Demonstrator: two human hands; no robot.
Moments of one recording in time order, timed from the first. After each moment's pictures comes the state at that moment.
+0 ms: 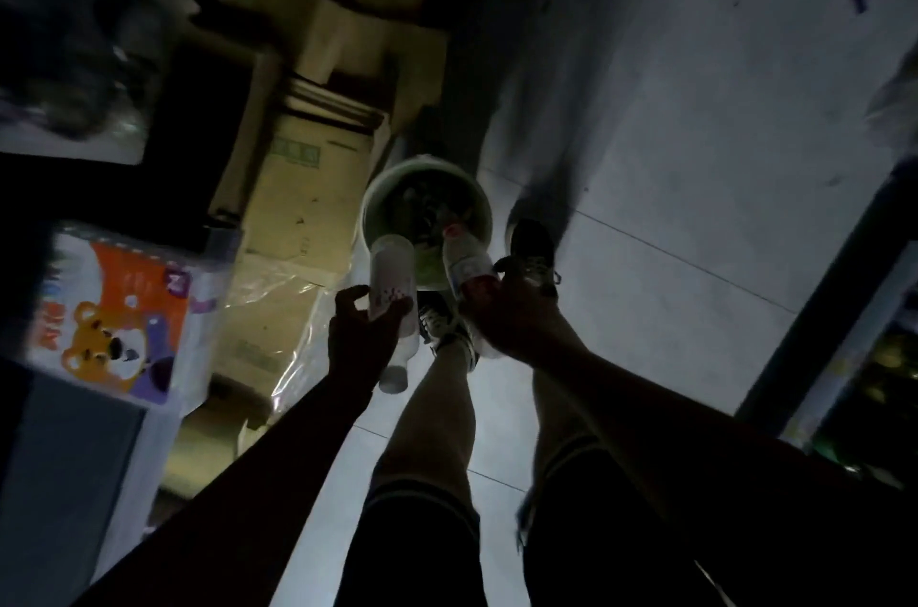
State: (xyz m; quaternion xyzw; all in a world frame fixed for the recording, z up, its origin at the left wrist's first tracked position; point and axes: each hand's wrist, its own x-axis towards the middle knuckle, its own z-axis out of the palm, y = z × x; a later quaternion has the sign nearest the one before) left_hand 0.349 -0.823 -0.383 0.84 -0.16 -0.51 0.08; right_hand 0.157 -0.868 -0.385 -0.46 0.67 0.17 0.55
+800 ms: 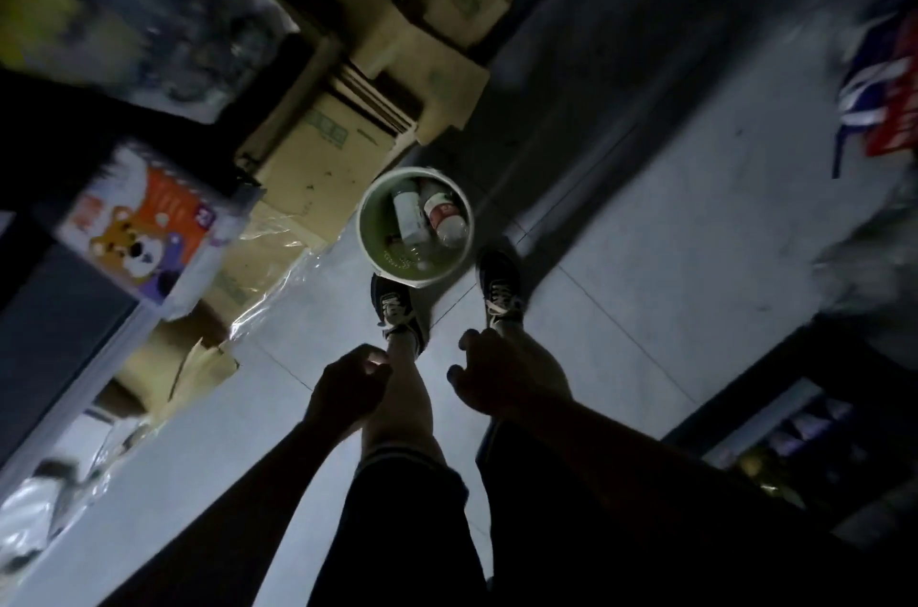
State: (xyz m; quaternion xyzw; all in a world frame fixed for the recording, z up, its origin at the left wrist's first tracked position) left_hand 0.290 -0.782 -0.285 0.80 -0.22 -0.55 -0.07; right_hand 0.106 -0.888 -0.287 -0.65 0.47 0.37 0.47
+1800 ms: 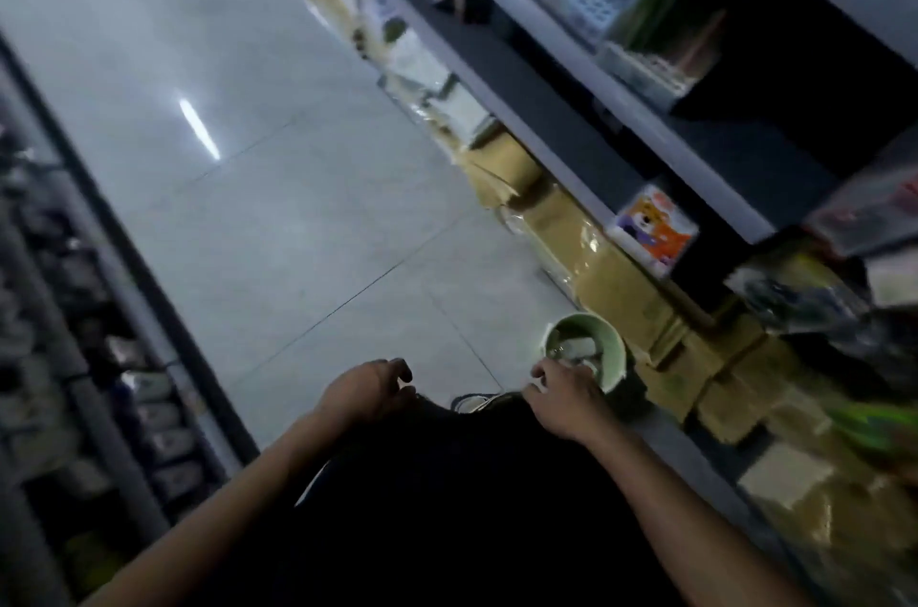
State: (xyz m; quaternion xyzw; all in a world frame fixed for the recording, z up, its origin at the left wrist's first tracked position) left_hand -0.019 -0.528 -0.034 0.89 0.17 -0.35 0.25; right_hand 0.107 -0.792 -0.037 -0.89 -0.11 0.43 0.11
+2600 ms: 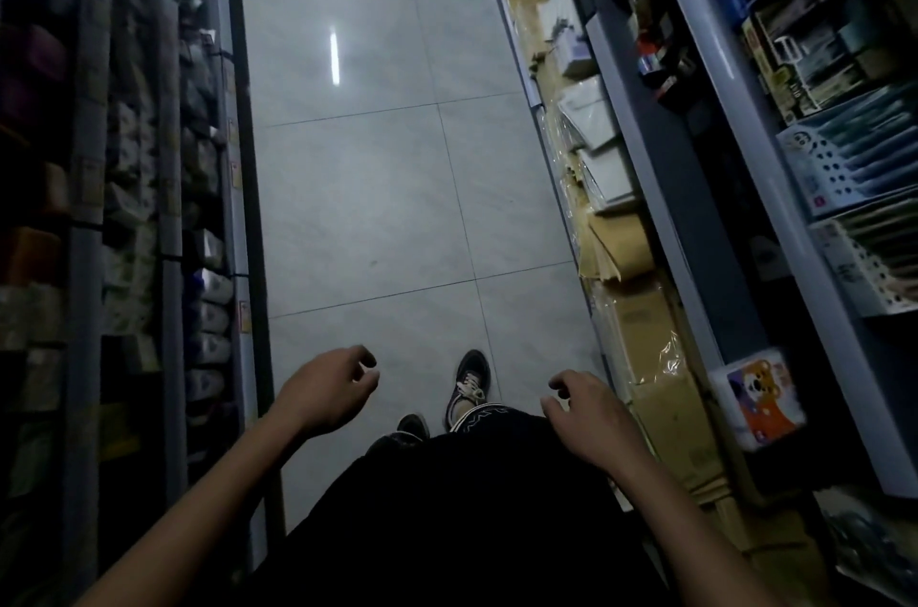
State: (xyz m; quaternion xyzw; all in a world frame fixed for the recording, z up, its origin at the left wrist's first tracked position) left_hand -0.100 -0.388 -0.002 0.80 0.45 -0.21 0.35; right_hand 0.164 -0.626 -0.006 -0.86 -0.33 0.38 0.04
